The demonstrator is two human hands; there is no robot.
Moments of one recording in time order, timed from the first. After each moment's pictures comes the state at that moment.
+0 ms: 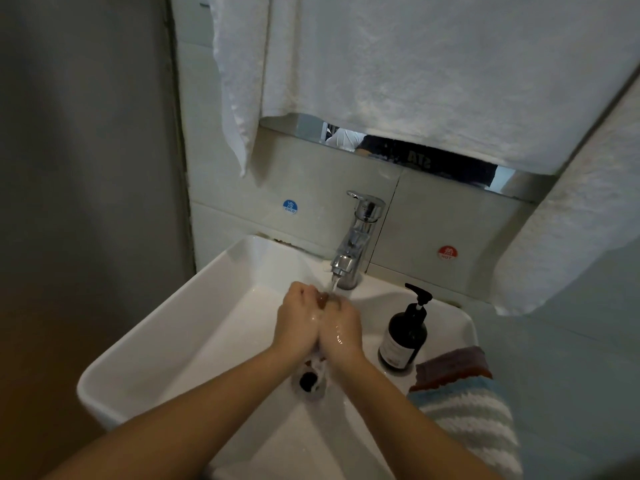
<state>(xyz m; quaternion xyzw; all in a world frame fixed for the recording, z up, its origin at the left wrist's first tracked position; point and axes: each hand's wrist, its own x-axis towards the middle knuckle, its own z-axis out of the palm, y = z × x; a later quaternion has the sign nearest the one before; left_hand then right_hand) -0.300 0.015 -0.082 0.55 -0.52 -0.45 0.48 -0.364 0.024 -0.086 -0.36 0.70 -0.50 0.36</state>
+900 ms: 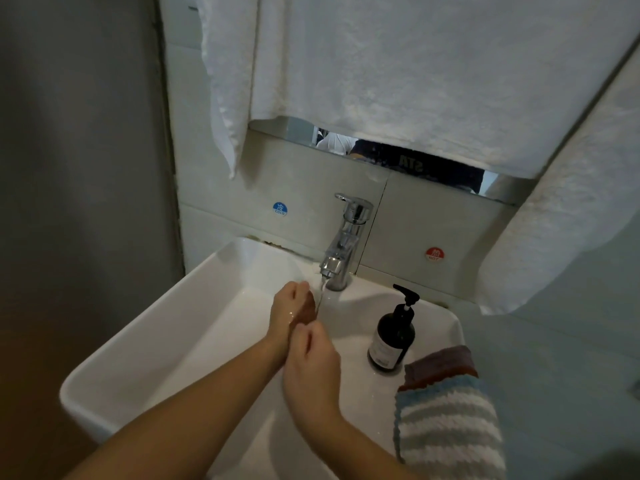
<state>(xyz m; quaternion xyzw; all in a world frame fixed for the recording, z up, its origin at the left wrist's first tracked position) -0.305 -0.009 -0.086 0.54 -0.49 -0.47 0.49 -0.334 0.093 -0.084 -0.47 0.70 -0.48 0.25</state>
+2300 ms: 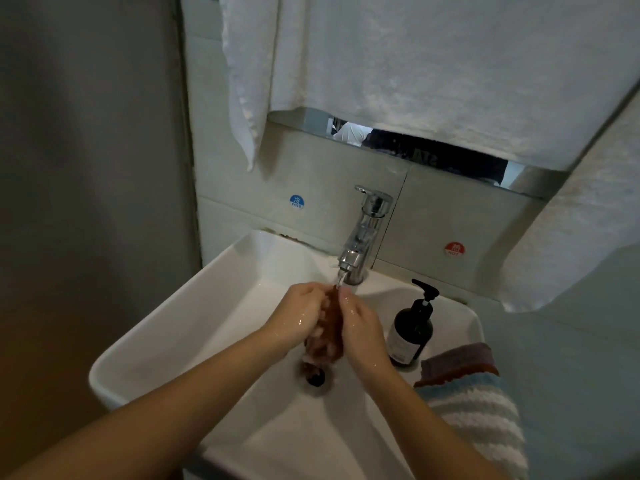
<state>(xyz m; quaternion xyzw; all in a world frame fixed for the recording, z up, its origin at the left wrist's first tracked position) -0.277 0.025 -0.057 0.48 -0.54 -0.57 0.39 -0.389 0.055 -0.083 -0.46 0.61 -0.53 0.38</state>
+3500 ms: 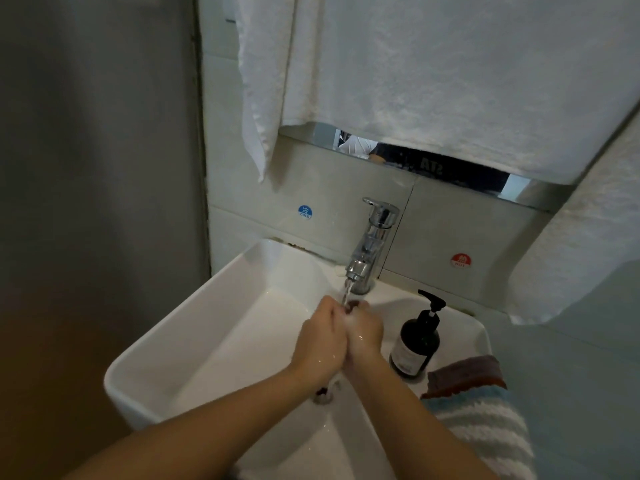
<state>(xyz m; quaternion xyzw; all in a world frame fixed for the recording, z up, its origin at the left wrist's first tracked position) -0.300 0.043 -0.083 0.53 -0.60 -0.41 0.43 -0.375 0.016 -0.091 -0.32 0.70 -0.51 0.38</state>
